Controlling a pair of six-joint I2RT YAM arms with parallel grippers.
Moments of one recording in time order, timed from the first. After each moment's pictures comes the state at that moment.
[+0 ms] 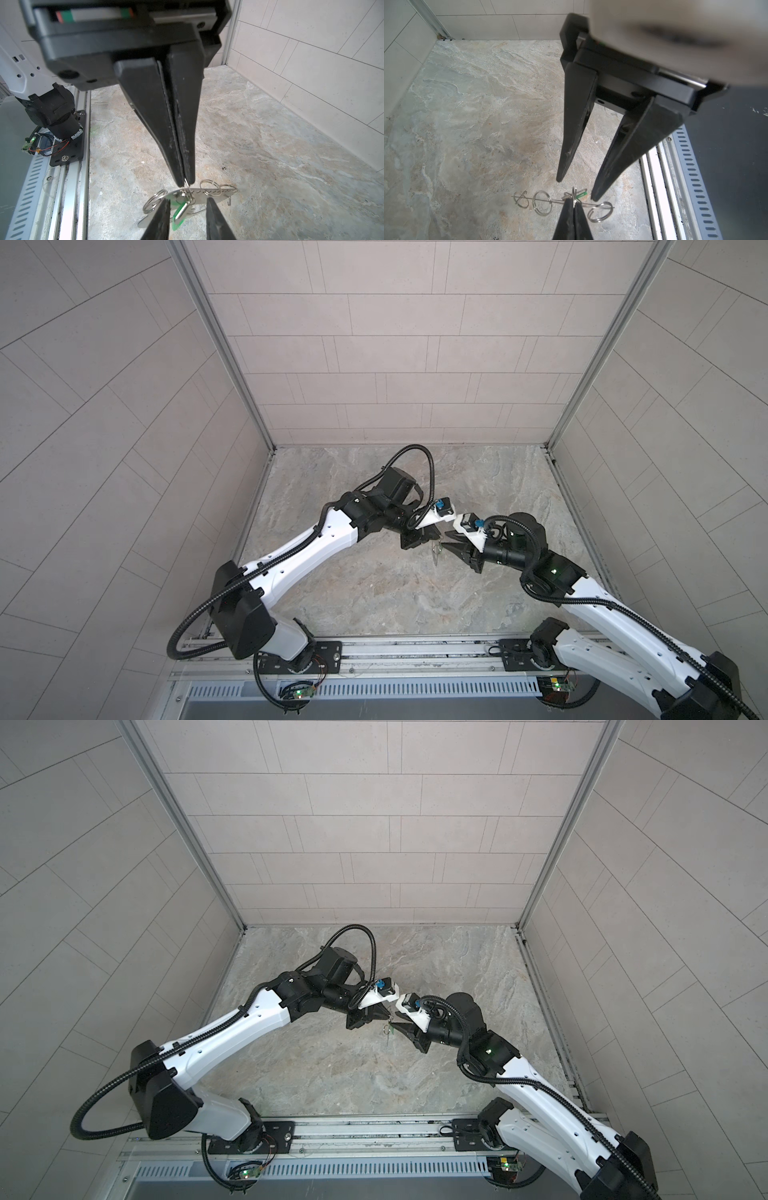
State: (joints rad) left arm -0.77 1.47 1.35 -0.68 0.58 0.56; right arm 0.57 0.86 0.63 -0.13 -0.48 -0.23
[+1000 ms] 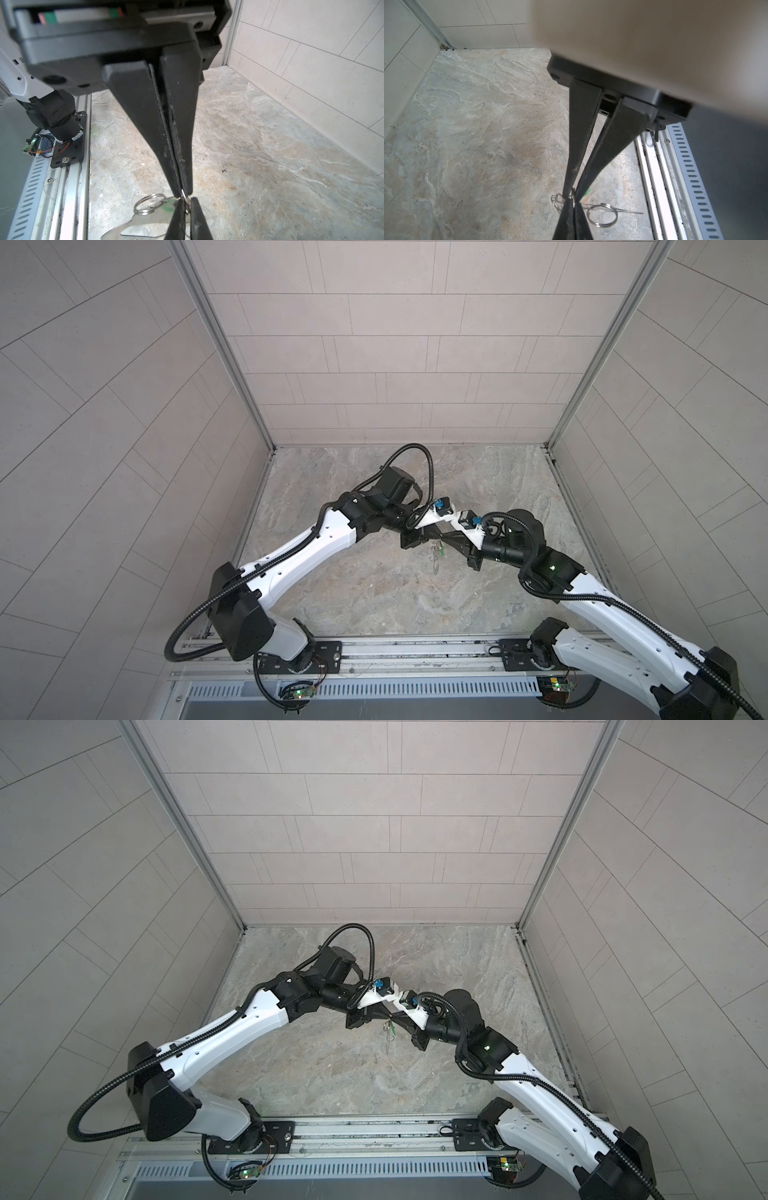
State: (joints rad) left arm -0.77 1.46 1.35 -0.67 0.59 0.57; right arm 0.58 0.88 0.67 -0.15 -0.48 -0.24
